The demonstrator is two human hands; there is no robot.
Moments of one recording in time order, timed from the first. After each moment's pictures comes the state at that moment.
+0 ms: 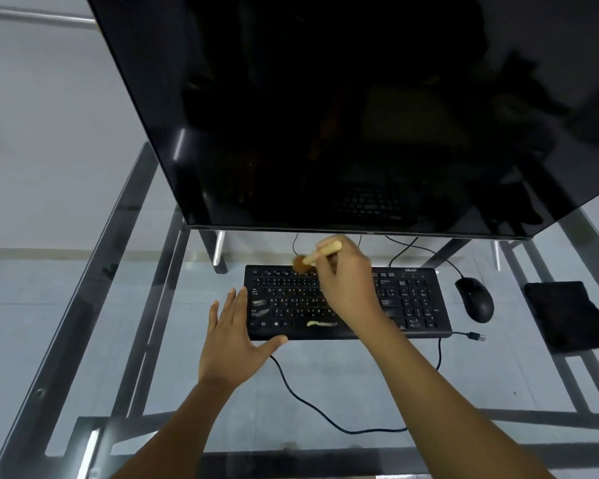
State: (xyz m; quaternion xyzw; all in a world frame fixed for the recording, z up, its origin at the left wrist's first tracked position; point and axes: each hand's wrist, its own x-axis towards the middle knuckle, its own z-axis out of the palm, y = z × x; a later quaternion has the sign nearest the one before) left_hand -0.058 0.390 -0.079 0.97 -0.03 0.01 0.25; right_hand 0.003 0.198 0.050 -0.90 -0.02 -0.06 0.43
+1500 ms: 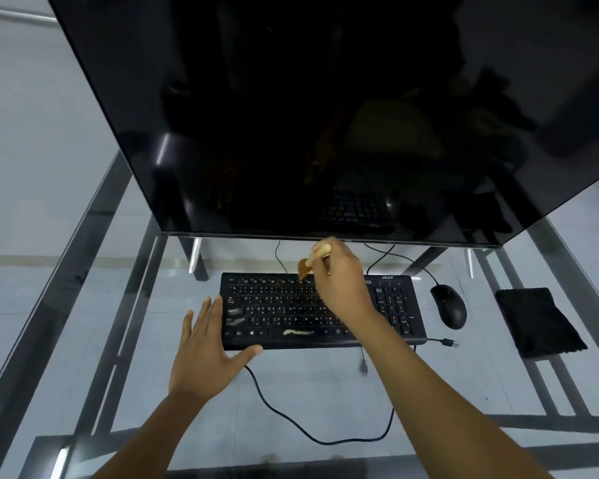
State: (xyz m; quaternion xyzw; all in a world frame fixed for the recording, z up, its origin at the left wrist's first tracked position) left_hand -0.059 0.391 -0.078 0.96 -0.04 0.01 0.27; right_hand 0.019 0.166 0.039 -0.92 -0.01 -0.05 0.39
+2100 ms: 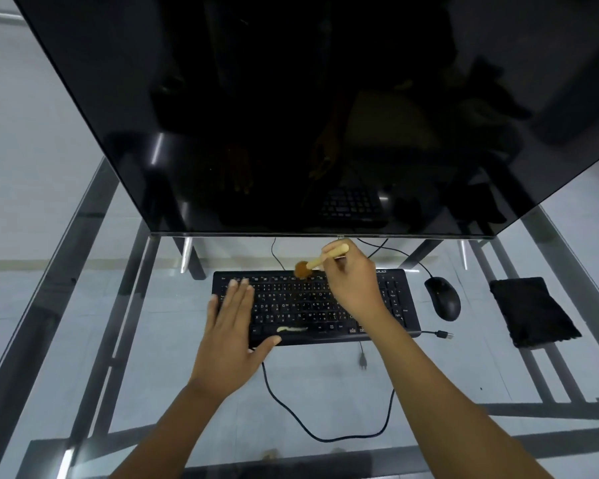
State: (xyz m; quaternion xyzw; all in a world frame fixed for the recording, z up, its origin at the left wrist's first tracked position) left_hand -0.052 0.349 -0.053 0.96 -0.15 0.06 0.23; right_hand 0.012 0.133 0.037 -0.88 0.05 -0.04 0.47
